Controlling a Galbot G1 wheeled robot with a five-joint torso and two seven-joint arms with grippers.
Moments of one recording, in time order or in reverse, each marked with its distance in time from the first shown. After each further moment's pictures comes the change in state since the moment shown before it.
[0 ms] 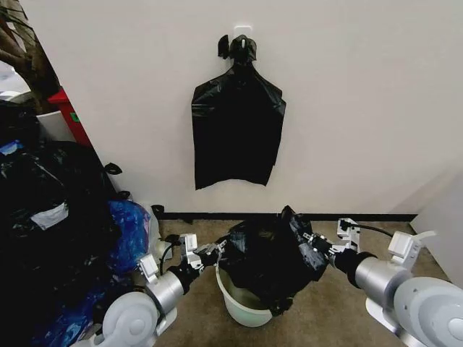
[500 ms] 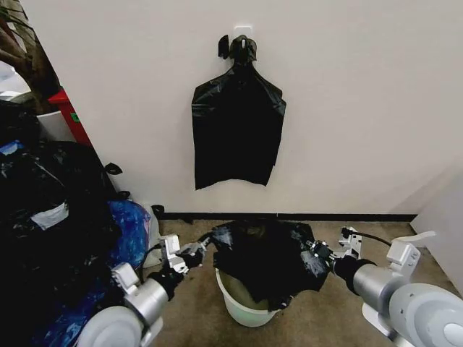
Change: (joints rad) left arm 0.177 0.025 -0.209 -0.114 0.030 0.007 -0.009; right arm -0.007 0.029 -0.052 0.000 -0.011 0.073 0.102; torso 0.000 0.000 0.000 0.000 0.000
